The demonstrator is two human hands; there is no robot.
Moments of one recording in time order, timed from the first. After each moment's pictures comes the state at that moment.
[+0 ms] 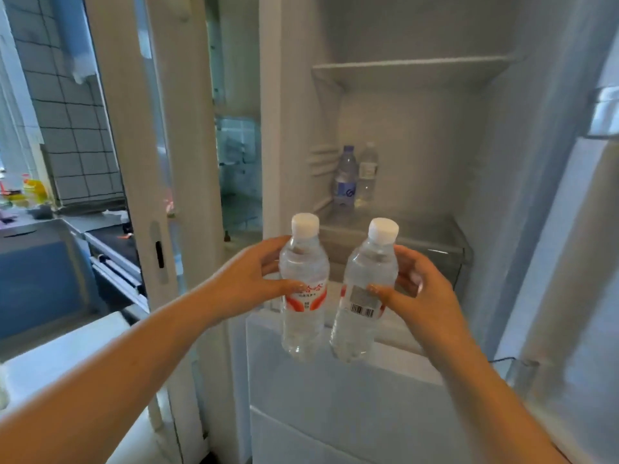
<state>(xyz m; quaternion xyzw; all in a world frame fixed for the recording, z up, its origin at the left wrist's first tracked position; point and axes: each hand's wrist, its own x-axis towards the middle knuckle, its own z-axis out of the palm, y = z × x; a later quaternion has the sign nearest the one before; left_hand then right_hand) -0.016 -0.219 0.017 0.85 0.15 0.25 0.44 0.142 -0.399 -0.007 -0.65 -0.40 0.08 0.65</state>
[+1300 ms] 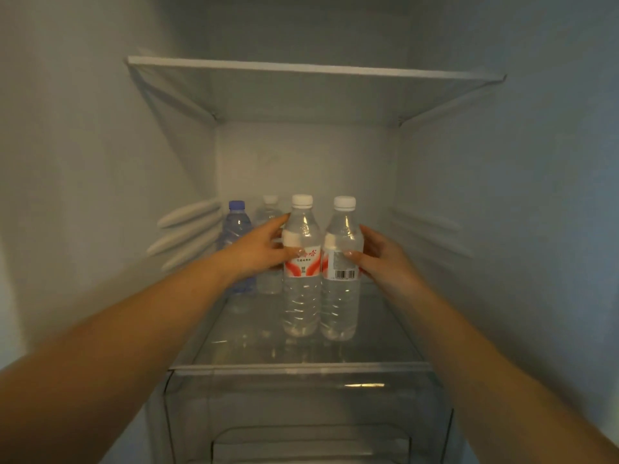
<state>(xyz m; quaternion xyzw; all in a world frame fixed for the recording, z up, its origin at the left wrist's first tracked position) 0.395 -0.030 0.094 0.83 -0.06 0.17 0.52 0.481 -0.234 0.071 -0.67 -0.35 0.02 0.65</state>
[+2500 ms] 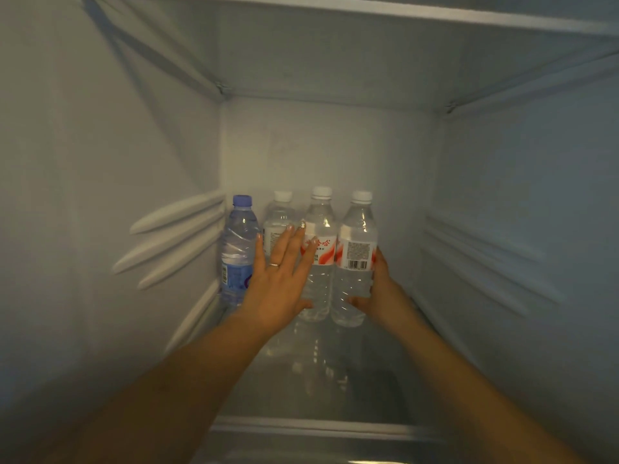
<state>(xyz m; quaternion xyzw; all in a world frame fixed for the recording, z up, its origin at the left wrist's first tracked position) 0.478 0.000 0.015 0.92 0.08 0.34 -0.17 0.562 -0.172 0.023 -0.83 -0.30 -0.05 0.46</state>
